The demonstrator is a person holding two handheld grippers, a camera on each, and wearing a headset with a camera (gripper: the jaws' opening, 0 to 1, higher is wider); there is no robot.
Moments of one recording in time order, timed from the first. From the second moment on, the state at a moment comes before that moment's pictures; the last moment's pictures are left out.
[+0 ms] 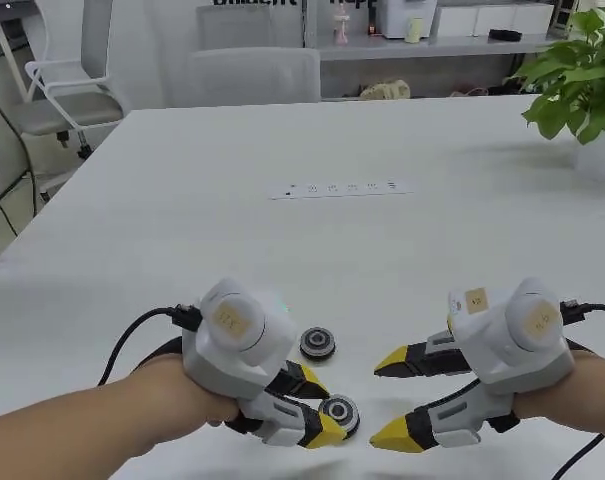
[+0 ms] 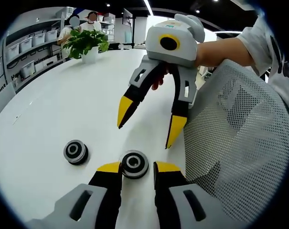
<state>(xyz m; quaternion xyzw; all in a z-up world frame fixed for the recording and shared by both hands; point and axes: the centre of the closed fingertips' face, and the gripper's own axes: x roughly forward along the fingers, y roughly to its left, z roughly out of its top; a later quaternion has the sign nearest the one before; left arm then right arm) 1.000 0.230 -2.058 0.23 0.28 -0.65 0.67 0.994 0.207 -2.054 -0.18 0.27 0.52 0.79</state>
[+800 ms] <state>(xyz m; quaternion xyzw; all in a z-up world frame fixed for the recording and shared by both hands) 1.001 0.225 -2.062 0.24 0.25 -0.64 0.68 0.993 0.207 -2.059 -0.18 0.28 0.52 0.78</state>
